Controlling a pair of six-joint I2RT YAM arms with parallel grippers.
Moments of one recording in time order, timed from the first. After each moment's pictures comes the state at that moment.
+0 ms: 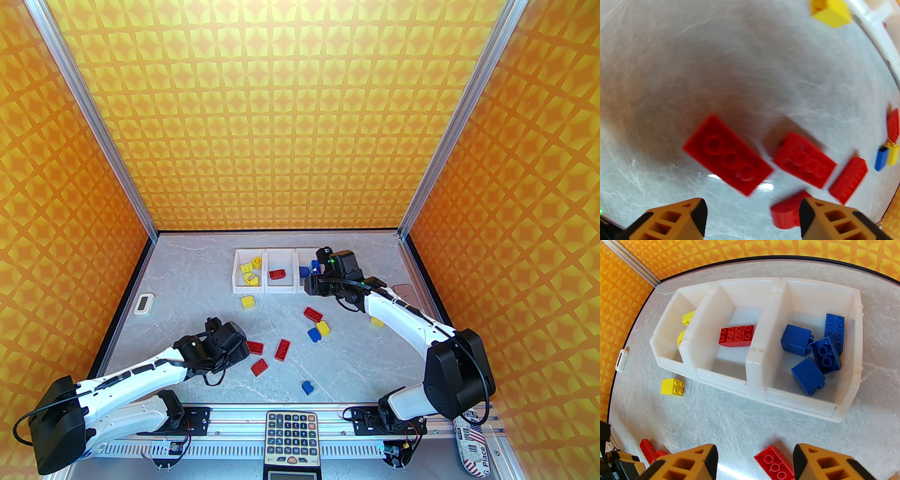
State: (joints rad) left arm -0.87 1.09 0.58 -0.67 -0.18 -1.32; right arm 0.38 1.49 1.05 -0.35 -0.19 0.25
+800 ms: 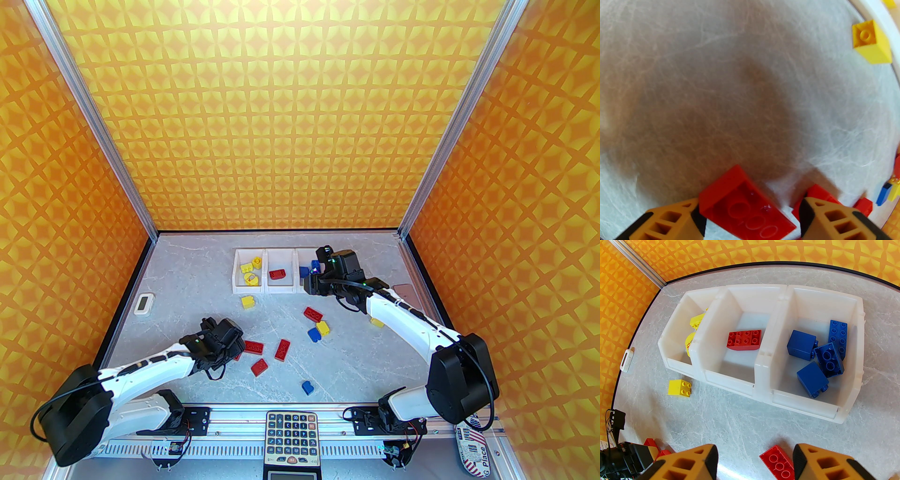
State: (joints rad) left arm -0.74 1.23 0.52 -0.48 -0.17 -1.27; right arm 0.39 1.45 1.05 -0.35 -0.19 0.25
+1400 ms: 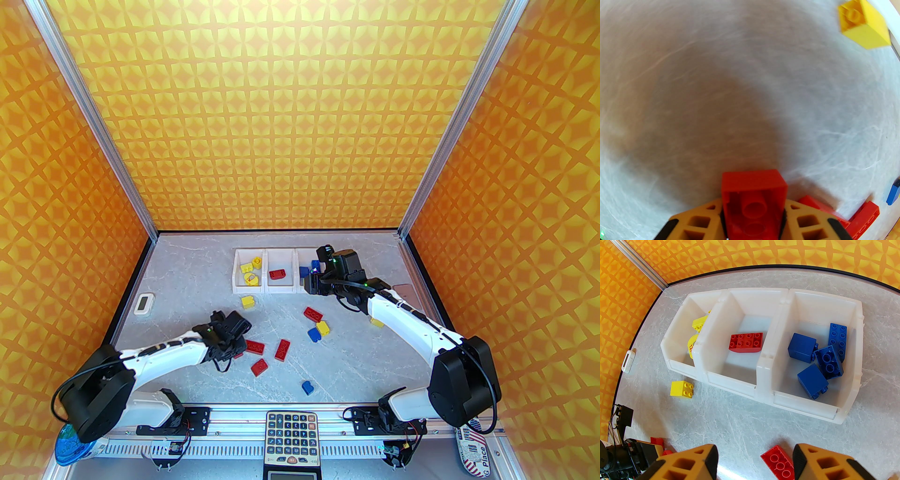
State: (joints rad) left arm -0.73 1.39 0.68 -0.51 -0.17 -1.13; right arm 0.39 1.44 1.05 -0.35 -0.19 0.25
